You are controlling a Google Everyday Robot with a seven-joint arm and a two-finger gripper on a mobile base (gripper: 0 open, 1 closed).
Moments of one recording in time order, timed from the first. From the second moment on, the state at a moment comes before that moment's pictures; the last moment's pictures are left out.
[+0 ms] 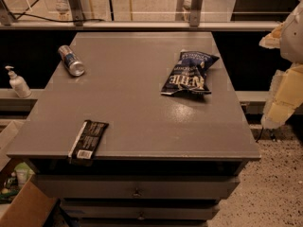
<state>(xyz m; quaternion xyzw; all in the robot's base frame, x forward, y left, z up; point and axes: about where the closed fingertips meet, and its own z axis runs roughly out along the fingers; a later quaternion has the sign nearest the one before) 0.438 -0.217 0.976 -0.60 0.78 -0.03 0.16</state>
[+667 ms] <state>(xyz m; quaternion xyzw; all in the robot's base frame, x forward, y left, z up) 0.444 -0.207 0.976 -0.62 0.77 -0.04 0.17</state>
